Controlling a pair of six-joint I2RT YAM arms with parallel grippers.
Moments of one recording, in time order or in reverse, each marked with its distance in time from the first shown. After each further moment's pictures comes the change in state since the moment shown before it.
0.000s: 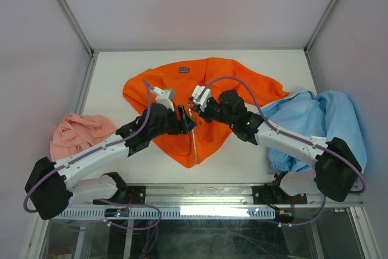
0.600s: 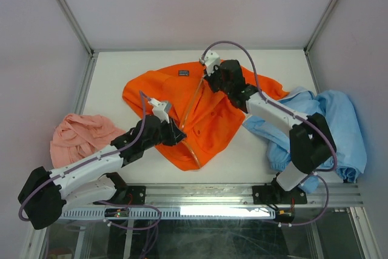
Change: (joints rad) left arm 0.002 -0.075 -0.151 0.084 0.068 0.035; right arm -0.192 0.239 0.269 -0.101 0.147 0.068
